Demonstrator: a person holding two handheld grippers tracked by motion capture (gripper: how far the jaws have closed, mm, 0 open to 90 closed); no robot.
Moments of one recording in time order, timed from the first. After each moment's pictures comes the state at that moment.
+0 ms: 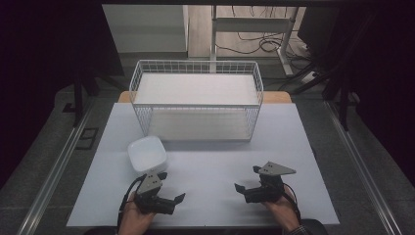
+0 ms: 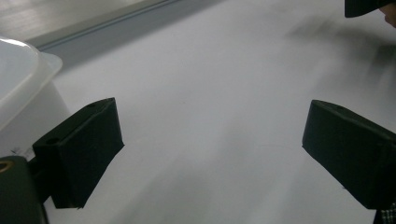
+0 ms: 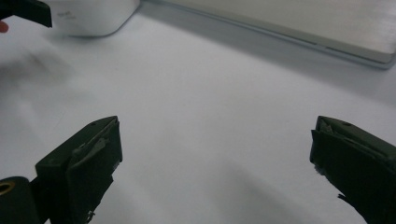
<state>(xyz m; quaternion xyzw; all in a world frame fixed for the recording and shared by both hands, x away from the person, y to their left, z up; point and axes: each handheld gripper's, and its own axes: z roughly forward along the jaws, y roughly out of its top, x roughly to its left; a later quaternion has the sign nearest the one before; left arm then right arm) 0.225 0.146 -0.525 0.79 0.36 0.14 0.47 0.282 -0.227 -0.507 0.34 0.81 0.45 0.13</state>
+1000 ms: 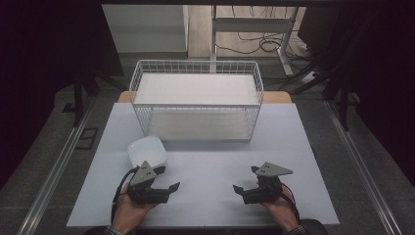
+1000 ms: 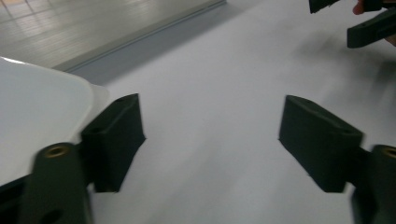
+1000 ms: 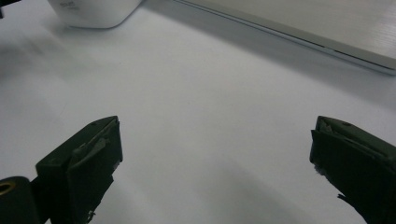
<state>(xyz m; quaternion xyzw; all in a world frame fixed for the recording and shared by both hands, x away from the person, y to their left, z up) 0.236 0.163 -0.498 0.79 0.37 0.16 0.47 0.281 -0.222 -0.507 0.33 0.82 0.44 0.14</state>
